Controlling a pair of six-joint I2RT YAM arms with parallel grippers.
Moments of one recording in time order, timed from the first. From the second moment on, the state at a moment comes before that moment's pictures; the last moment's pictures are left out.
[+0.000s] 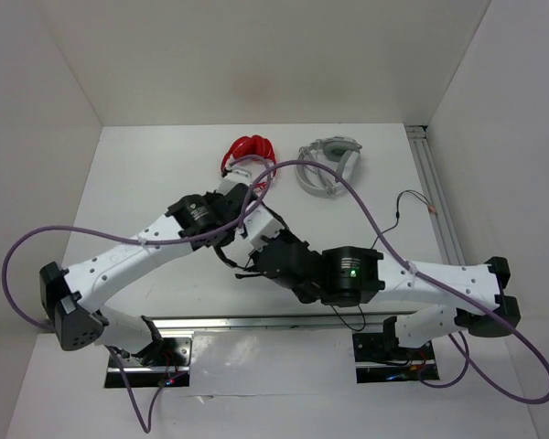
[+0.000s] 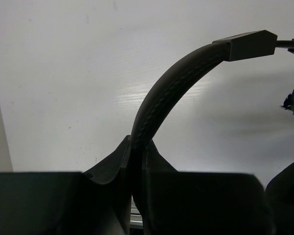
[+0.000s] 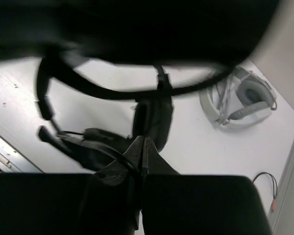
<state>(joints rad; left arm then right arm) -0.88 1.43 1.43 -1.12 -0.73 -0.52 1.44 1.31 1.38 -0.65 0.84 0.04</state>
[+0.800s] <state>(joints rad) -1.04 1.03 1.29 -0.91 -0.18 -0.16 1.35 1.06 1.10 -0.44 1.01 -0.14</state>
